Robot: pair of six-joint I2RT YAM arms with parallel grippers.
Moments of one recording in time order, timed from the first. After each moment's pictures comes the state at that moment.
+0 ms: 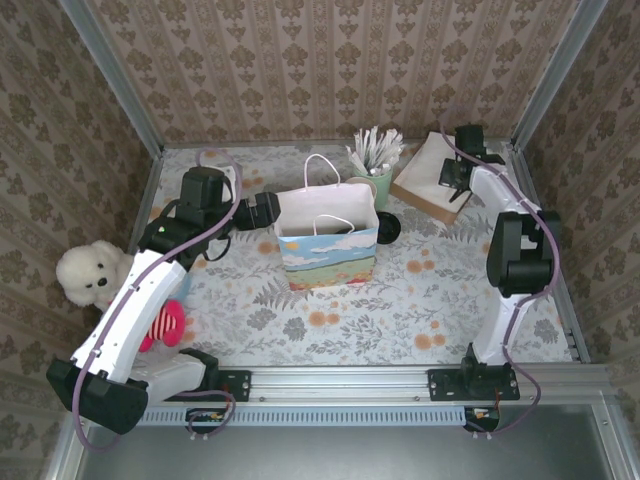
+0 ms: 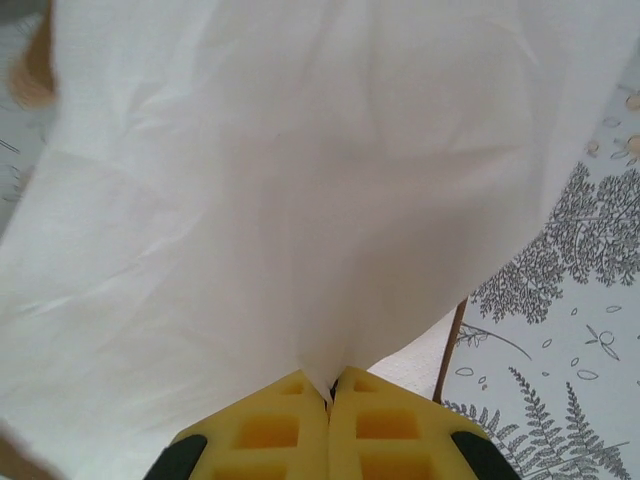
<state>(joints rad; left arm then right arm) -0.43 1.12 1.21 -0.73 0.08 -0.42 -0.05 1.93 1.54 -0.52 0.18 0.26</state>
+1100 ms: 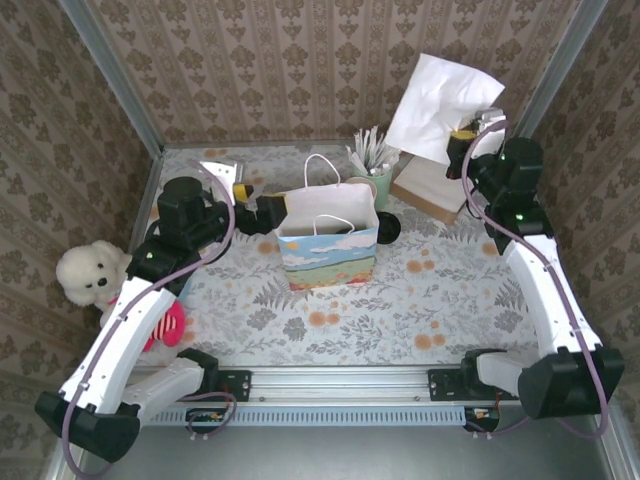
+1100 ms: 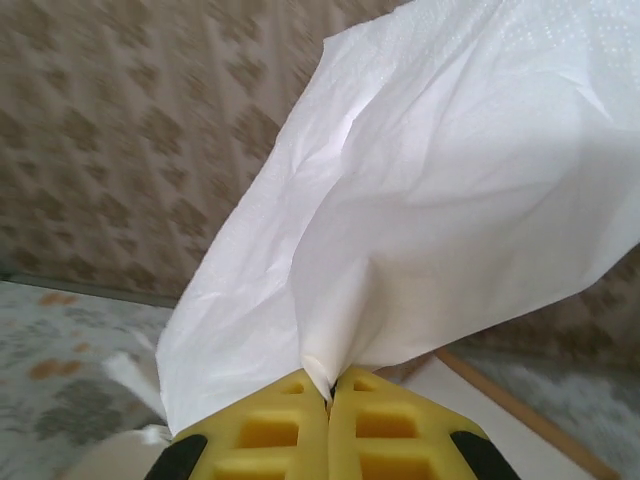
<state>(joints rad) -0.44 0.98 1.10 -0.41 0.36 -0.27 0.02 1.17 1.16 -0.07 -0.24 0.00</state>
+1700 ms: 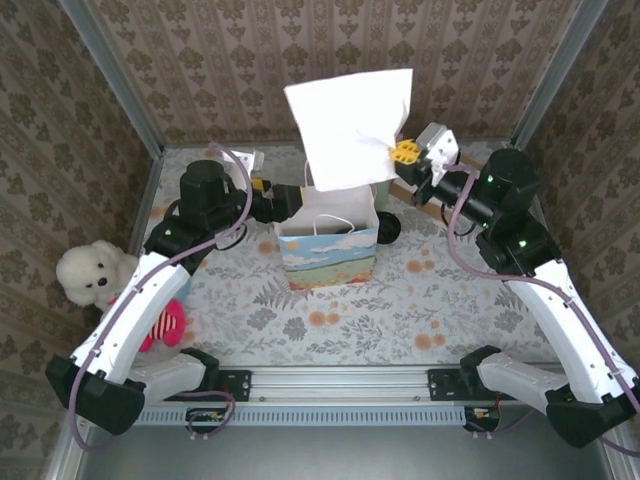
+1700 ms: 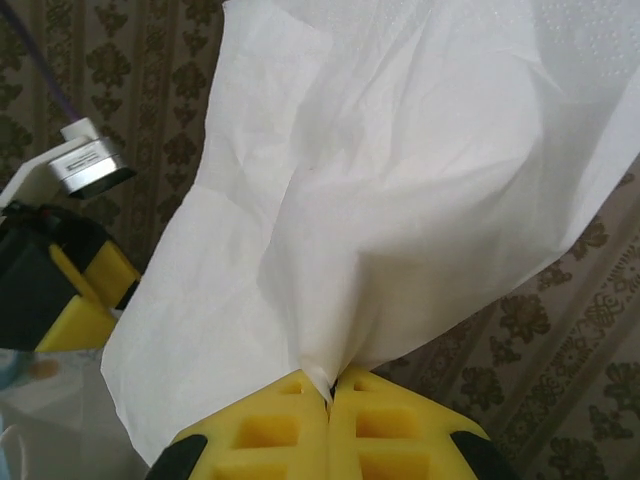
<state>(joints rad) -0.49 1.12 1.18 -0.42 0.34 -0.35 0.39 1.05 1.30 -0.21 -0.37 -0.32</state>
